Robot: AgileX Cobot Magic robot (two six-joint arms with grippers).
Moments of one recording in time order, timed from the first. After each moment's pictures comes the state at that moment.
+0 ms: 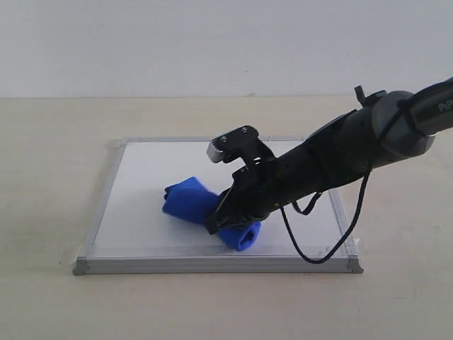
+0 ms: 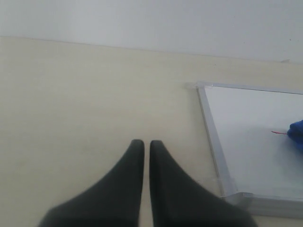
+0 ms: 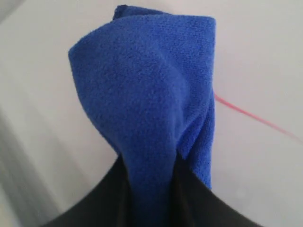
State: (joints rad) left arm 0.05 0.05 0.00 0.06 0.31 -0.12; right arm 0.39 2.04 -1.08 1.42 0.48 -1.56
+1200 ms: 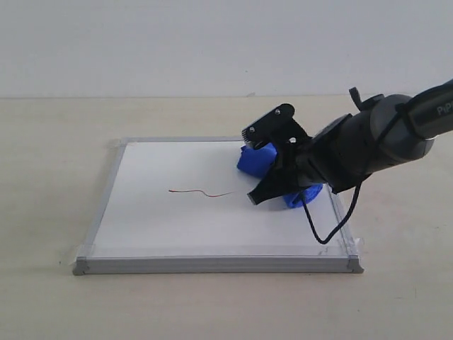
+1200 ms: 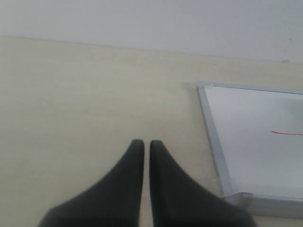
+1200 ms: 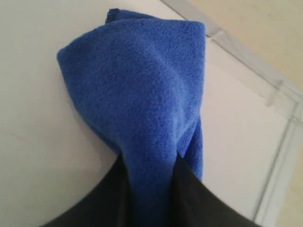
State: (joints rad) left arm 0.05 0.05 0.00 0.06 0.31 -0.12; right arm 0.40 2.04 -1.06 1.29 -0.20 -1.50
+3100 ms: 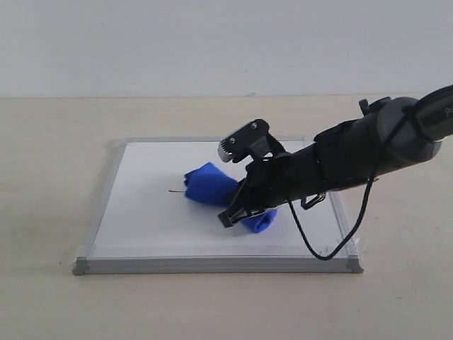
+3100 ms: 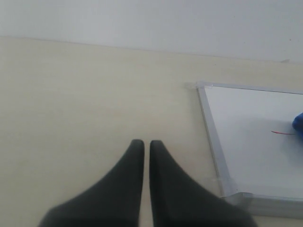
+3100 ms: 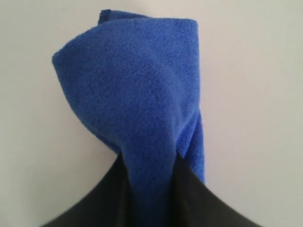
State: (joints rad) left arm 0.05 0.05 0.00 0.06 0.31 -0.12; right arm 0.38 2.03 -1.03 1.75 0.26 -1.98
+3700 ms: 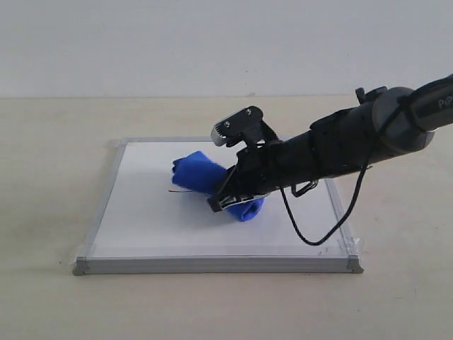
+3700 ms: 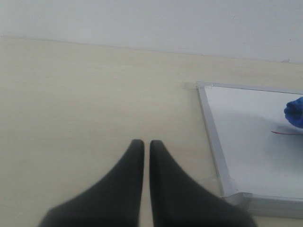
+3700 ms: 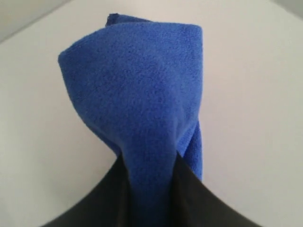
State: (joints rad) left arm 0.05 0.05 0.00 0.06 0.31 -0.12; right arm 0.38 2.04 -1.10 1.73 0.35 -1.93
